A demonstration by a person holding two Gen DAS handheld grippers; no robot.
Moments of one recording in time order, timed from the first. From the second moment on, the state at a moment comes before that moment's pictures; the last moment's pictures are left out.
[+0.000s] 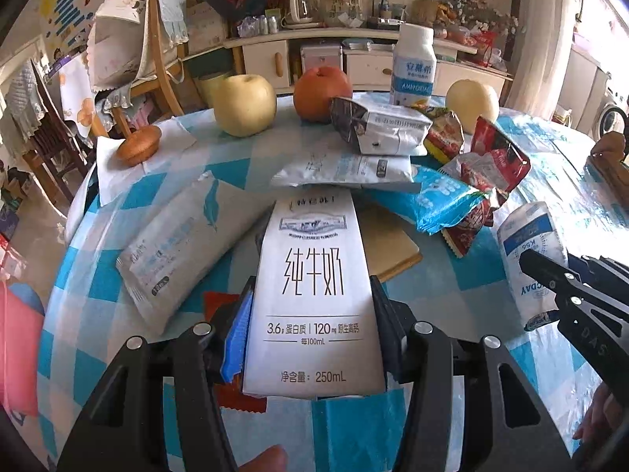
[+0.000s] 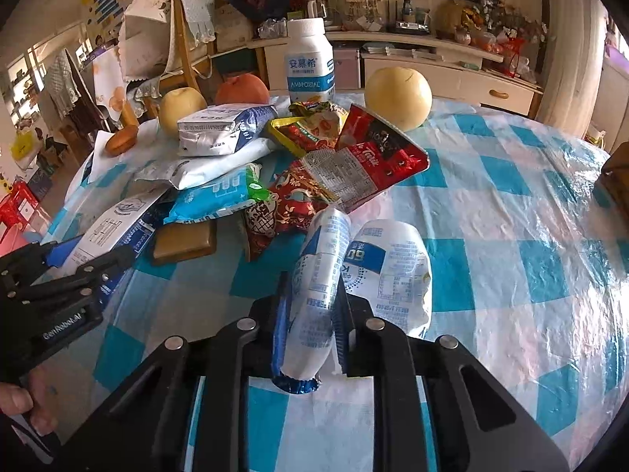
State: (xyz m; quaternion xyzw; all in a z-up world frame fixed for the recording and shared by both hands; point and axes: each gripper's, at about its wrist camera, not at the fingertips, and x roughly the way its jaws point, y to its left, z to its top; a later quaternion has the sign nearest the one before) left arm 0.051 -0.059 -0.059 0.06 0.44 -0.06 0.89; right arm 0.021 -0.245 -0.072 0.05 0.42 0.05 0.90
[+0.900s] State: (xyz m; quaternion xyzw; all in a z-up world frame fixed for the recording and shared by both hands) left arm 0.020 -0.016 -0.012 0.03 0.39 -0.04 0.92; right arm 0.007 -0.244 -0.030 0.05 0.37 0.08 0.92
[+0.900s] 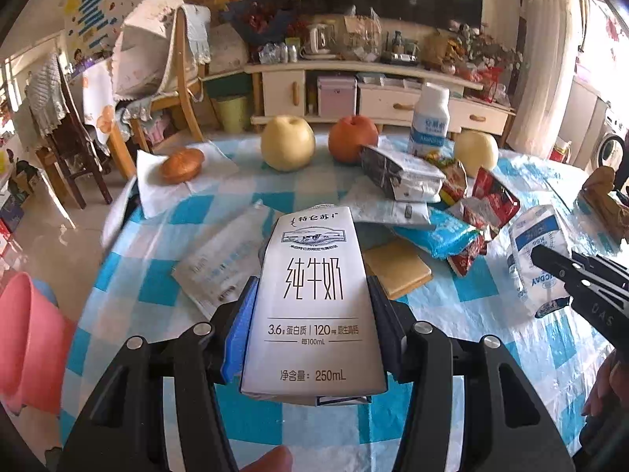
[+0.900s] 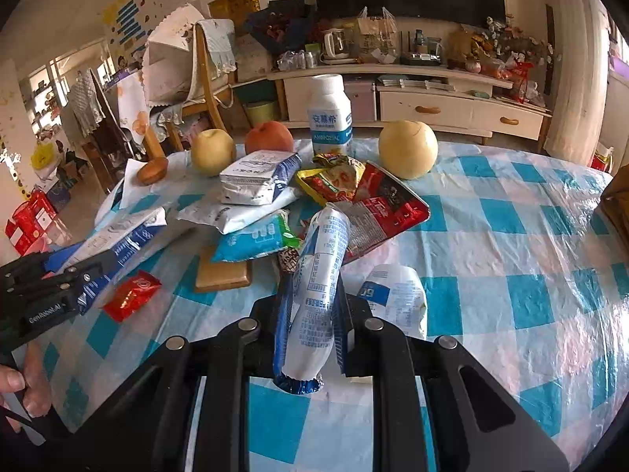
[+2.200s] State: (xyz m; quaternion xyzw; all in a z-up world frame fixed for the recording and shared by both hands) left arm -0.084 0.173 0.093 -0.02 0.30 0.12 0.94; right arm -0.009 -0.058 0.063 -0.01 0.29 0.25 0.92
